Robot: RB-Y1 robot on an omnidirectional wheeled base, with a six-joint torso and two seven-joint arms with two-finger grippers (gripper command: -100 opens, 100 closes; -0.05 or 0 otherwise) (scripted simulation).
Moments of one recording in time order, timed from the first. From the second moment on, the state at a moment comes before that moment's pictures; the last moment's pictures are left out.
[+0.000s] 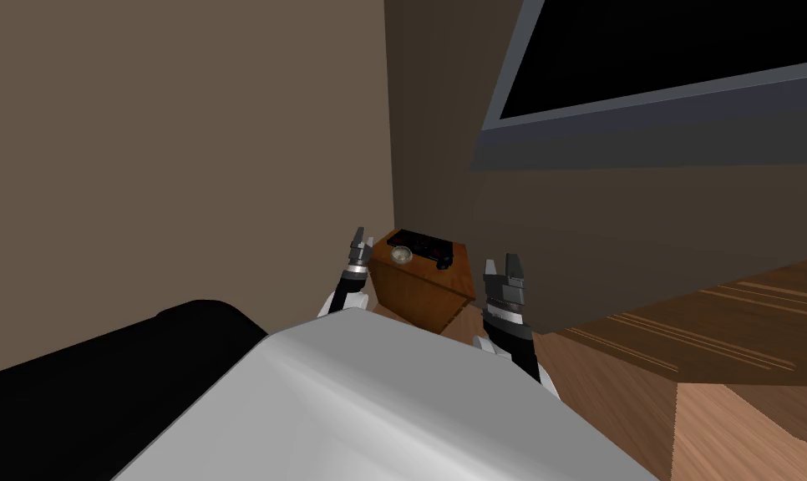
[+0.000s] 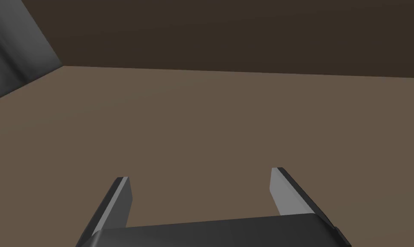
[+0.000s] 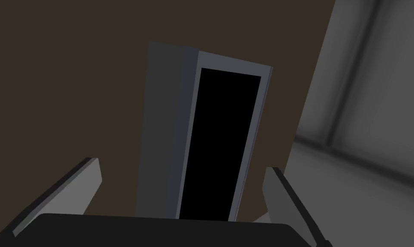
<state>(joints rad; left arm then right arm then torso) 0.46 -0.03 -0.06 -2.26 -0.07 -0.39 0.01 0.51 -0.02 0.06 -2.22 0.11 -0.54 0.05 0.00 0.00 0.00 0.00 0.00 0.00</state>
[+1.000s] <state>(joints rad) 0.23 0.12 0.00 -2.10 -0.08 -0.13 0.02 0.51 -0.02 0.06 -2.22 0.11 -0.54 0.05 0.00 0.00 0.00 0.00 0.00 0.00</state>
